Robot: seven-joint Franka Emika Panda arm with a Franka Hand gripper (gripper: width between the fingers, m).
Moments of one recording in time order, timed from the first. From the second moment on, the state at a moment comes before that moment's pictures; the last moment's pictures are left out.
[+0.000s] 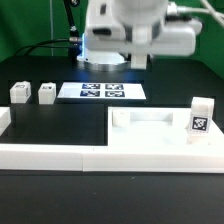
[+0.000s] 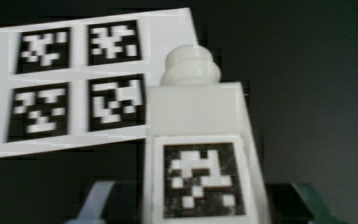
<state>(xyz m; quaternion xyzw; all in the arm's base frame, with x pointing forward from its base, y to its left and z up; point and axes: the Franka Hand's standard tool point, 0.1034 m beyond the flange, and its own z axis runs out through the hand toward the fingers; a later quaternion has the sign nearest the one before) 0.416 0.048 0.101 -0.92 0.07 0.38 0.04</state>
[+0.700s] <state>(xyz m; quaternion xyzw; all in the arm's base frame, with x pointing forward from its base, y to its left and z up) 0.531 0.038 0.162 -0.99 0.04 0.09 0.02</state>
